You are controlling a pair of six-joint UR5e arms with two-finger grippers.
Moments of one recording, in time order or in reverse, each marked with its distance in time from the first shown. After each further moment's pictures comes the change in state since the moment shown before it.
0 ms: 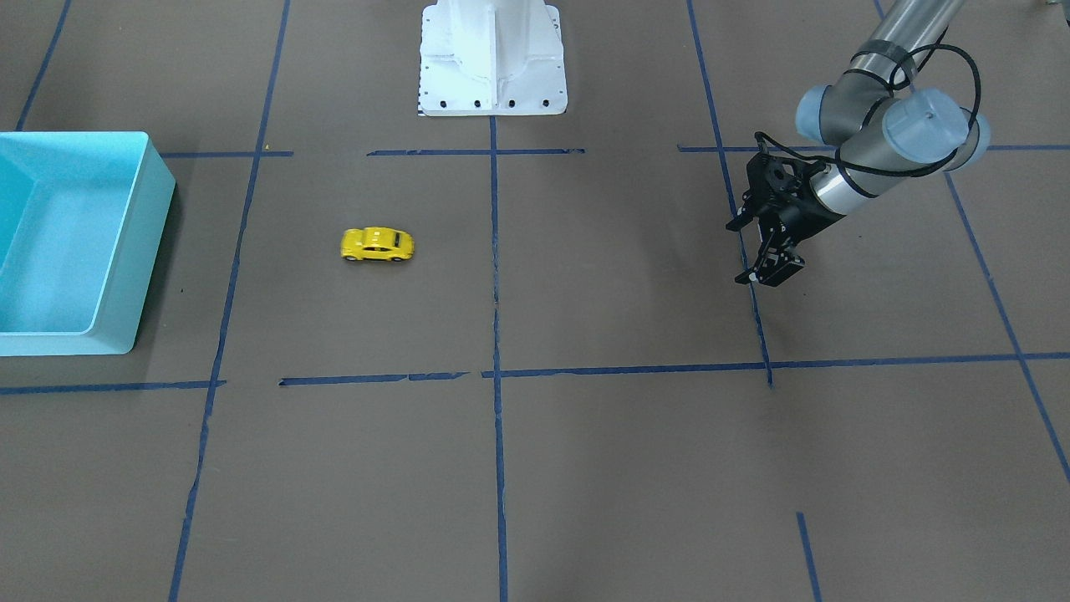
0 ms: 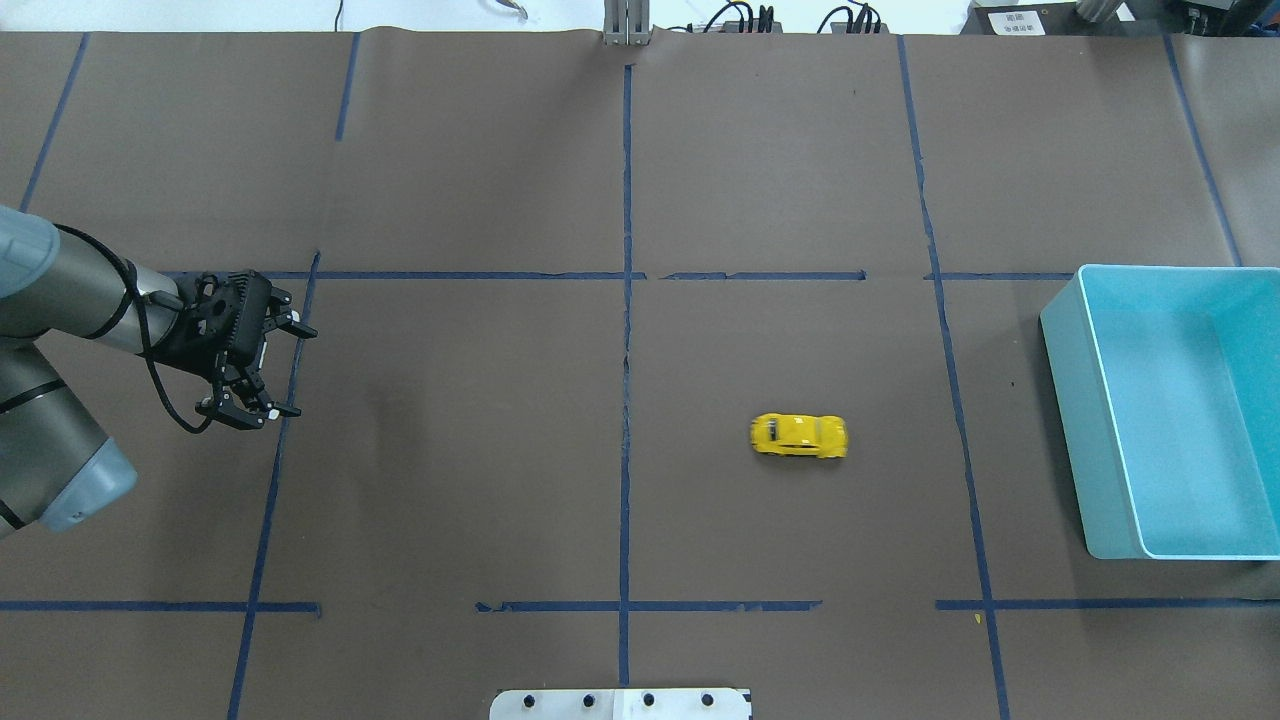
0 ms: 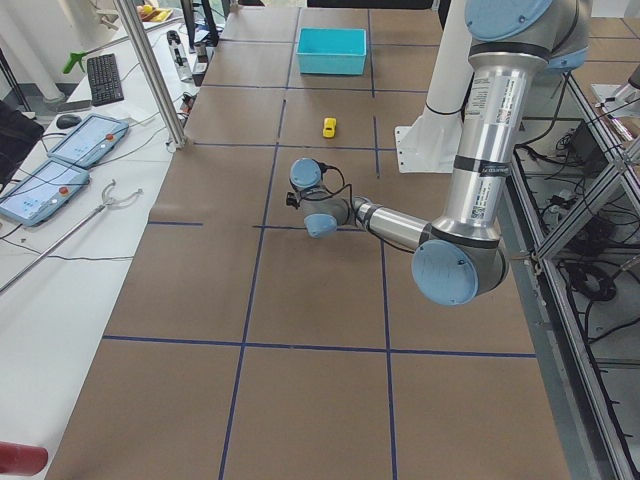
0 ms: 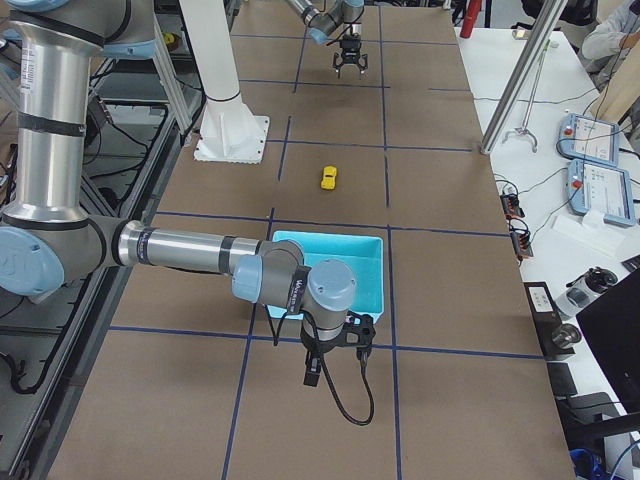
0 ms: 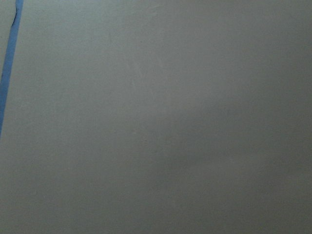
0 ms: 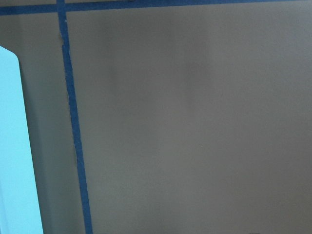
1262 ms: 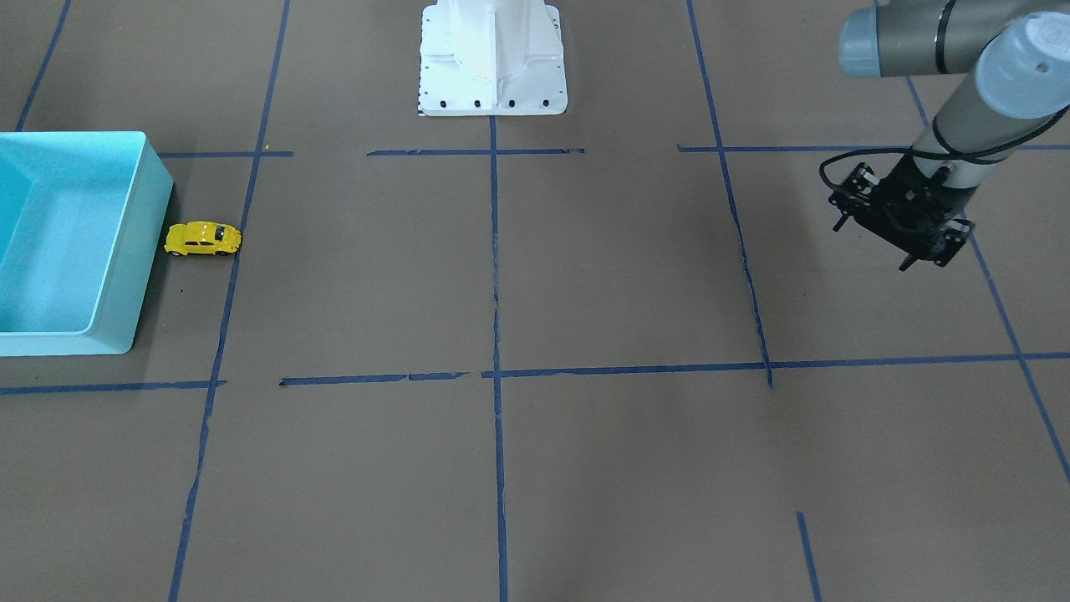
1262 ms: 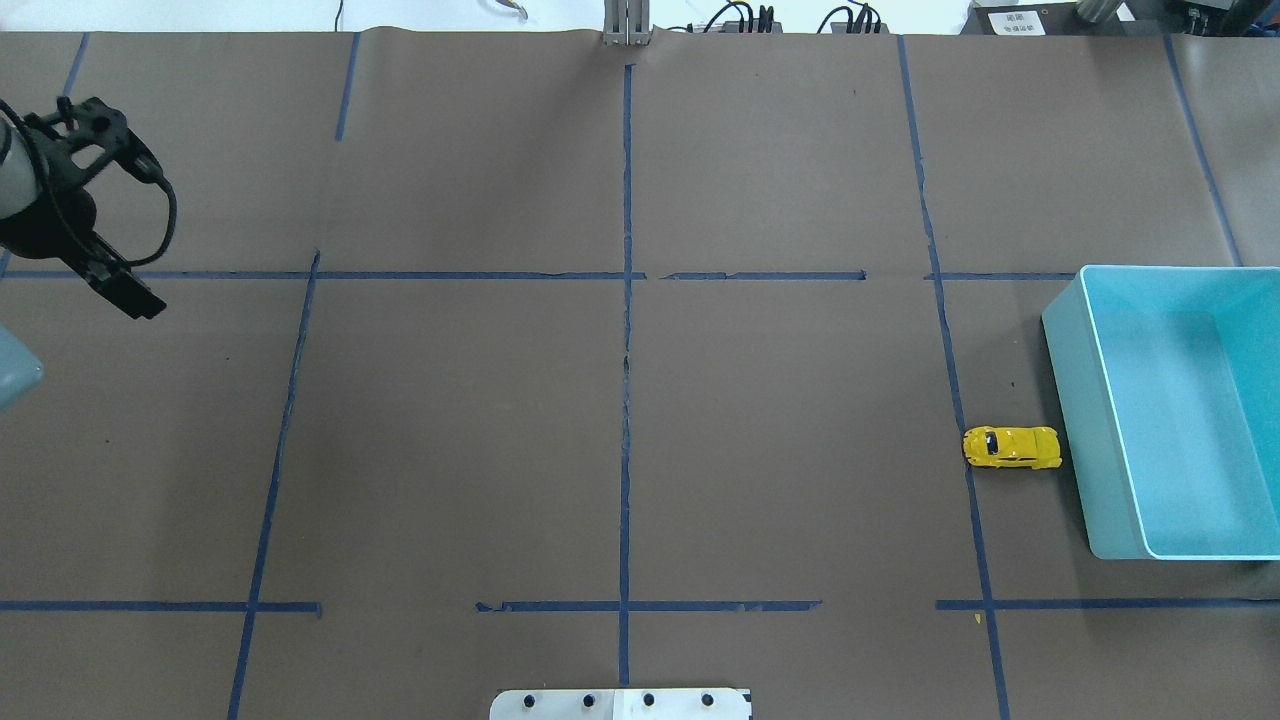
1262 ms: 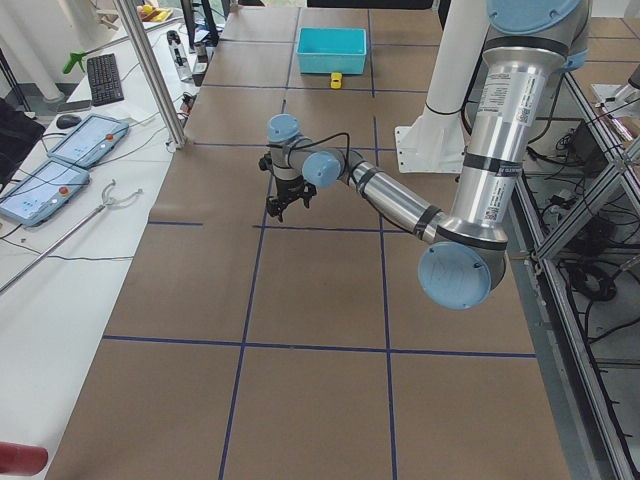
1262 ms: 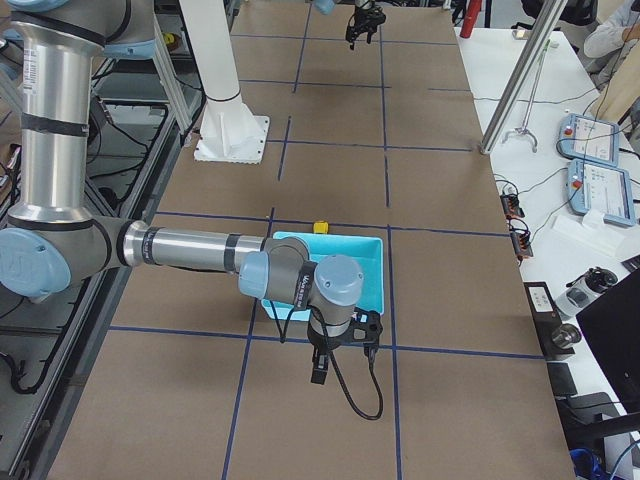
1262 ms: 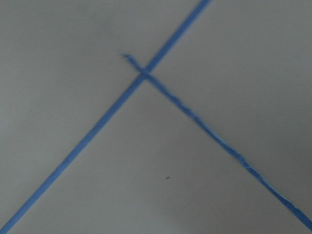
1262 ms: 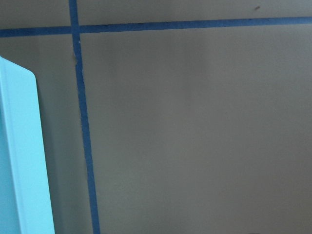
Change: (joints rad) left arm -0.247 -0.038 -0.315 0.981 0.147 -0.383; right arm -0.002 0.036 0.006 -0.005 0.025 0.009
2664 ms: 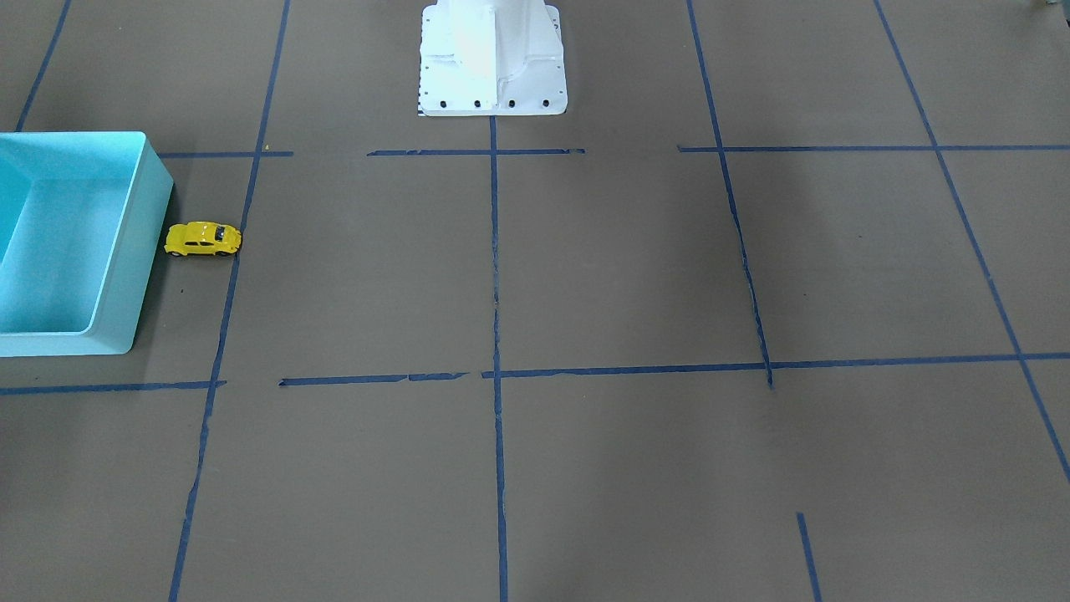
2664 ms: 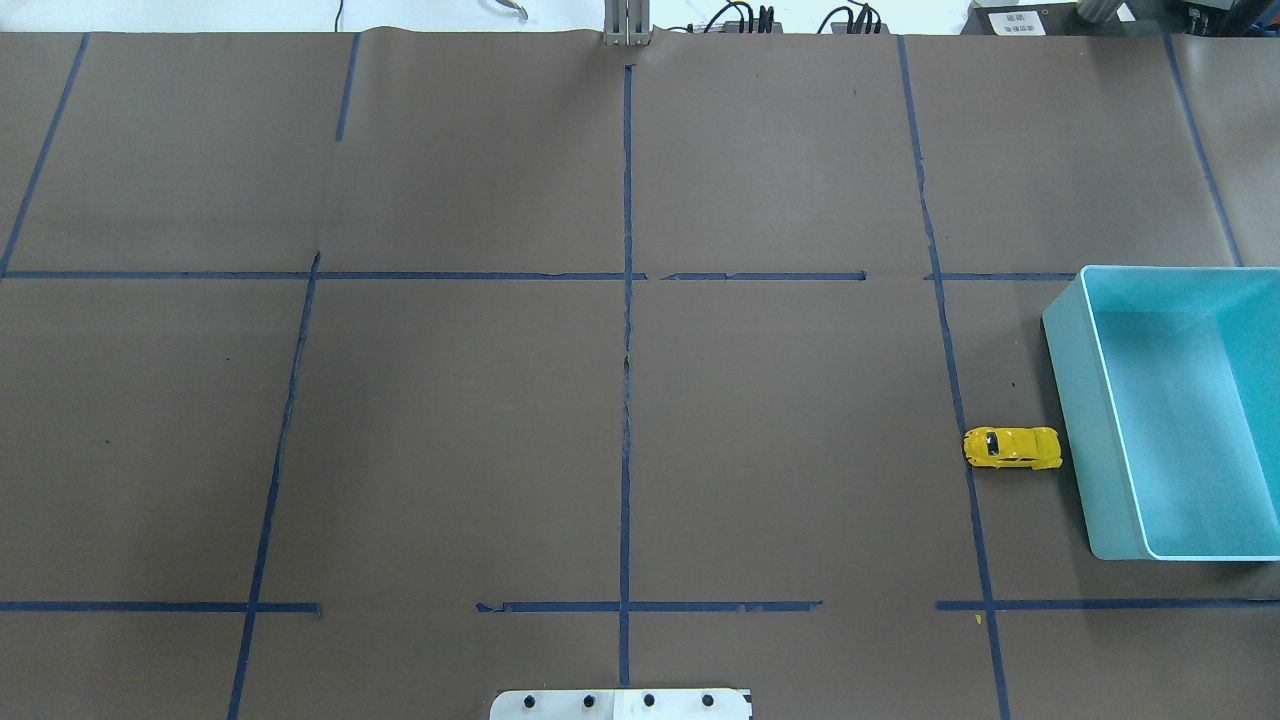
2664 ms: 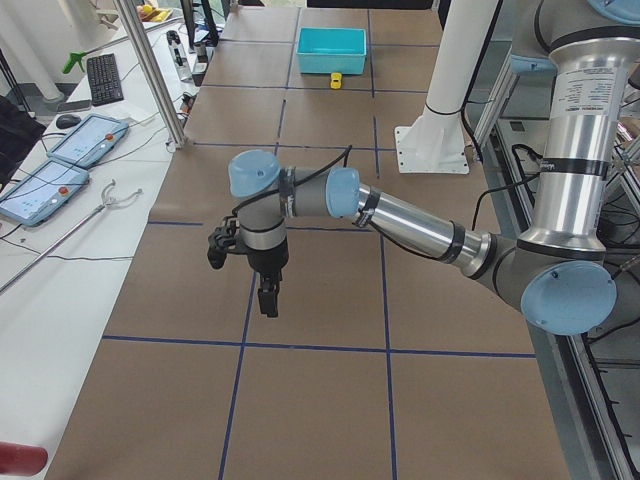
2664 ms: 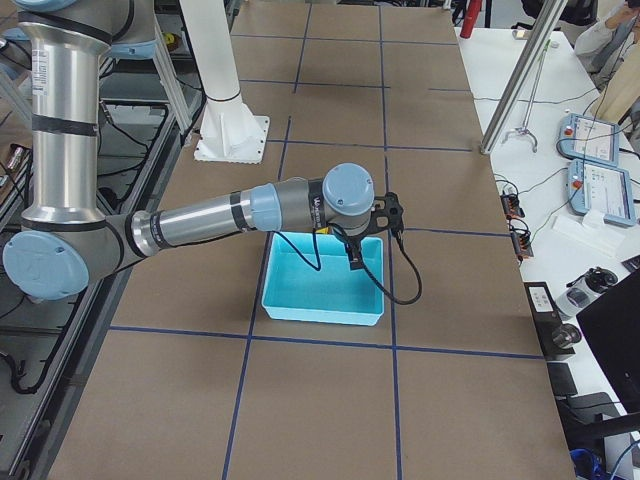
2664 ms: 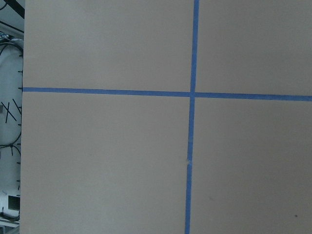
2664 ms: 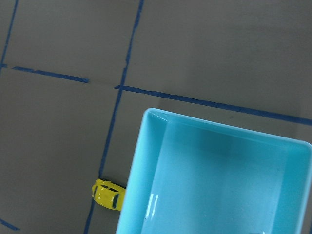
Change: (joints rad) left arm -0.573 0.159 0.129 0.226 -0.059 0.079; right arm -0.088 0.082 0.267 0.008 0.435 -0.004
